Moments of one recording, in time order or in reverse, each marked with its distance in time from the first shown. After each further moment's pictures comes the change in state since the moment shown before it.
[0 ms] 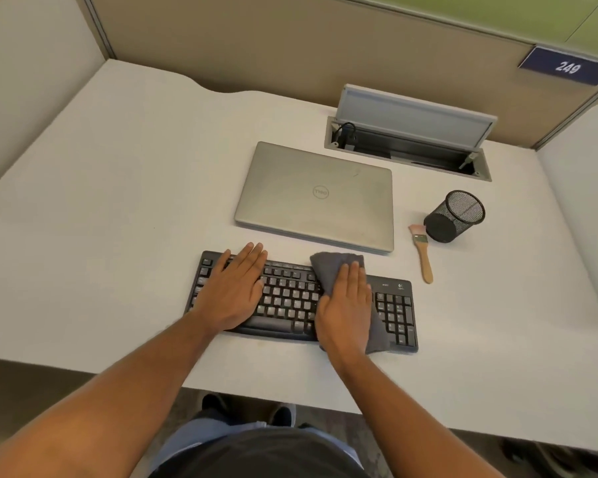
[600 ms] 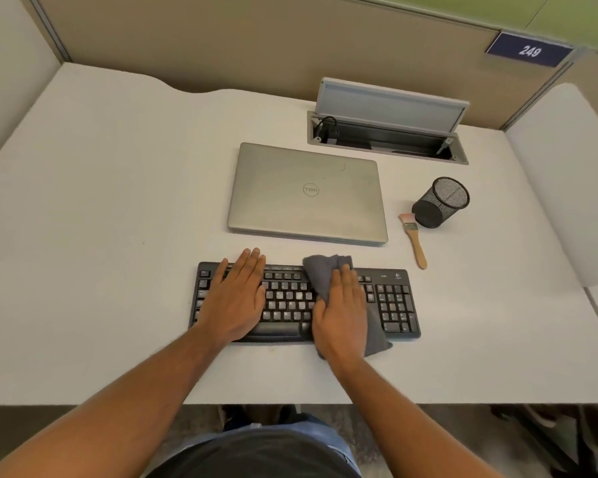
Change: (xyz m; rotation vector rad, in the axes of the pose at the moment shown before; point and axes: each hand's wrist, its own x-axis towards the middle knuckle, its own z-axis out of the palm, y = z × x) left_hand -0.001 -0.003 0.000 -0.047 0.030 0.025; right_hand -0.020 -0.024 0.002 0.055 0.018 0.068
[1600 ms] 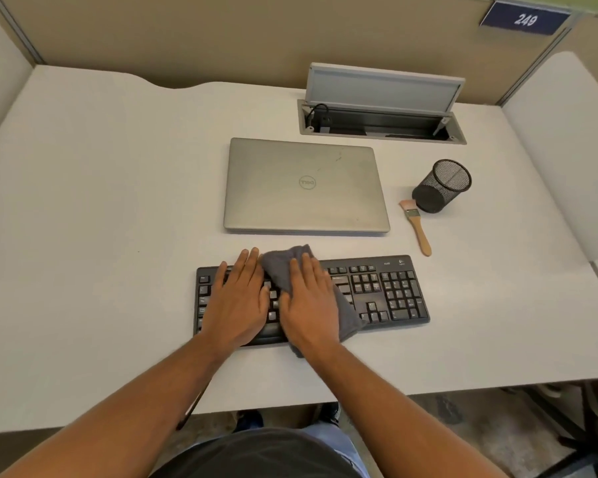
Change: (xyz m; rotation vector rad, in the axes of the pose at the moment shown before) left_hand 0.000 0.000 0.002 -0.007 0.004 0.000; right_hand 0.014 -0.054 0.022 -0.048 -0.129 -0.129
